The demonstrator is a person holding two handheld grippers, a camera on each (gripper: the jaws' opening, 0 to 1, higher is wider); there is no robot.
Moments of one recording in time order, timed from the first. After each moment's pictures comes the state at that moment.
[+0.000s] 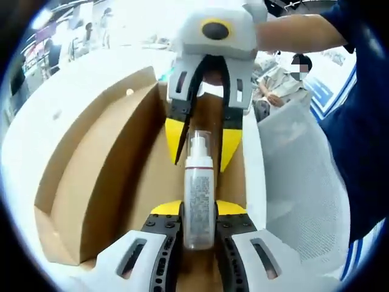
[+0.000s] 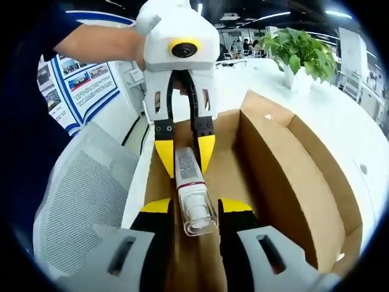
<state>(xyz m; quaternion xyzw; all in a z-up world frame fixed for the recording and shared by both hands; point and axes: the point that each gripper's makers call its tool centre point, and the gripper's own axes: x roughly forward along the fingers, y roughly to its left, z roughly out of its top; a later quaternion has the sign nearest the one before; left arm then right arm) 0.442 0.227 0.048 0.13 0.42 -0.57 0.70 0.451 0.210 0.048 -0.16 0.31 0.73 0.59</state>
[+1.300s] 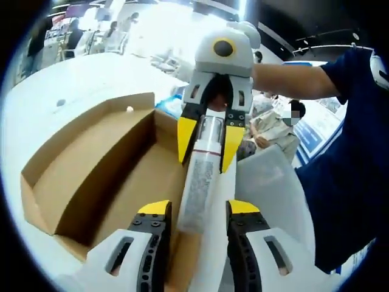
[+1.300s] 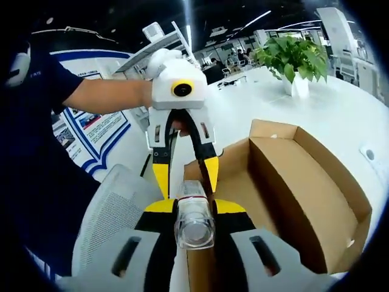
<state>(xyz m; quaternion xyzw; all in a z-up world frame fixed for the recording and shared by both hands) 0.416 0.218 0.090 -0.01 0.41 -0.57 0.71 0.433 0.207 0.109 -0.07 0.33 0.74 0.58</state>
